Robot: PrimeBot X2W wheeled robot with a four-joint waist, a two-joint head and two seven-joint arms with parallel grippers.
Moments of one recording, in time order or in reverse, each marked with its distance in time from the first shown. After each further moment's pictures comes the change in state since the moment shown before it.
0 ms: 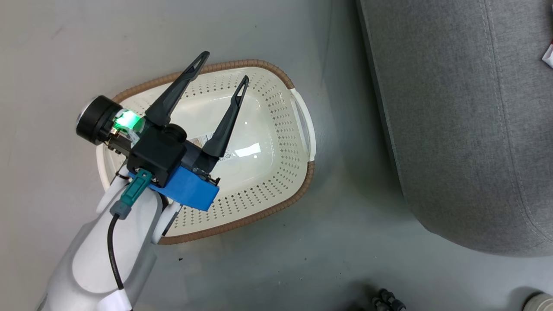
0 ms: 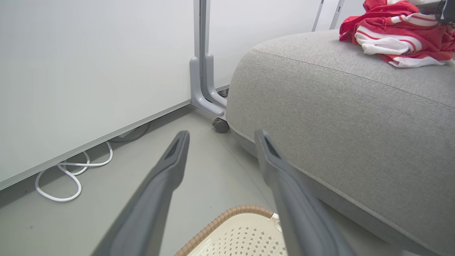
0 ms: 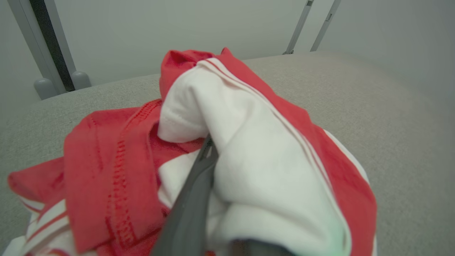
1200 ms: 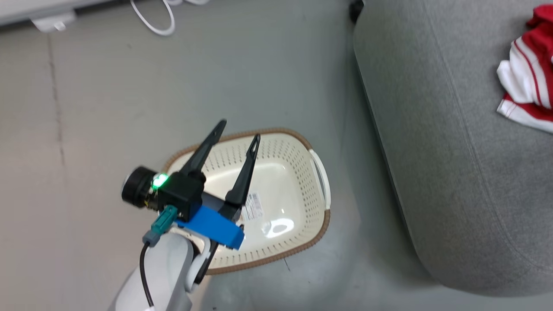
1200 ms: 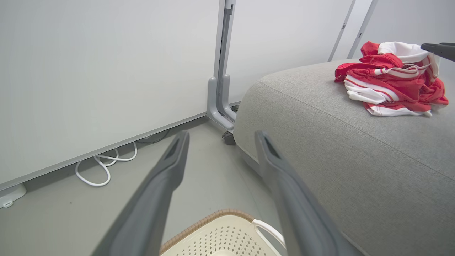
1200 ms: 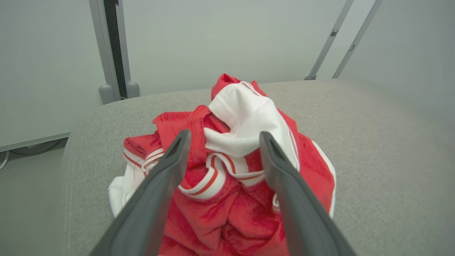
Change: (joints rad) left arm 0.174 -0.155 0.059 0.115 -0.053 0.000 0.000; right arm 0.275 0.001 0.141 -0.068 -0.018 0.000 -0.053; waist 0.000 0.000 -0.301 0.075
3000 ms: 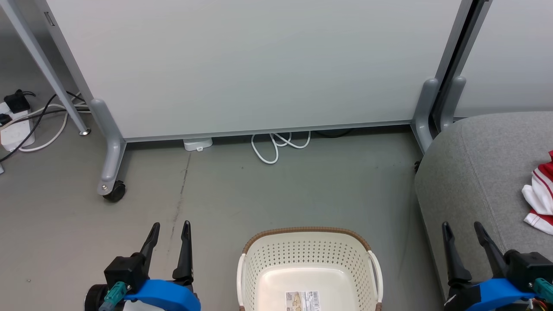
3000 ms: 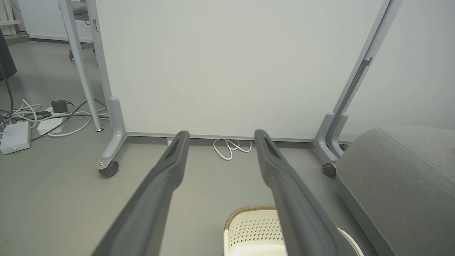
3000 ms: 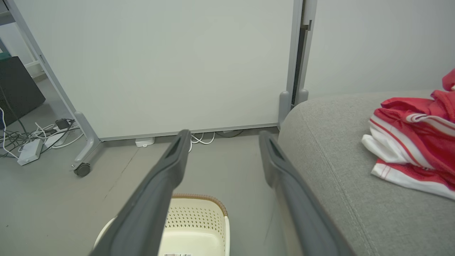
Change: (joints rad) left arm 0.339 -0.094 0.349 0.142 -0.014 0.000 0.000; right arm 0.747 0.298 0.344 -0.554 0.140 0.000 0.091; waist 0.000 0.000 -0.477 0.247
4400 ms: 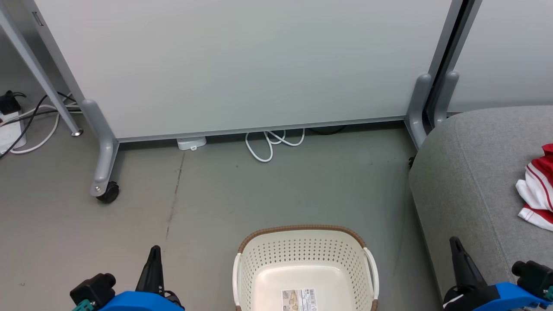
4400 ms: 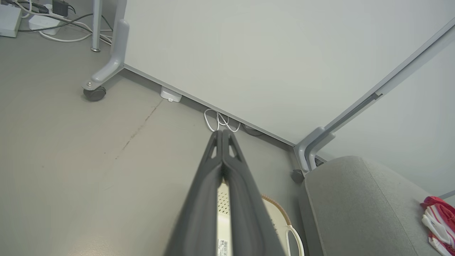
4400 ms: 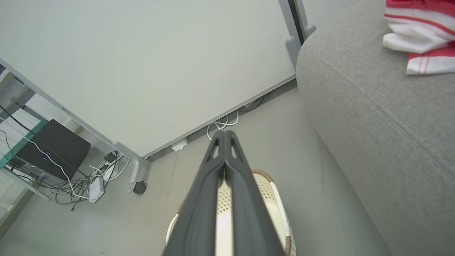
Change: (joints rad) left arm 0.056 -0.003 0.045 0.008 -0.370 0.000 0.105; right arm -0.005 0.011 0.018 0.093 0.402 0.000 0.068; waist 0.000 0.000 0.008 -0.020
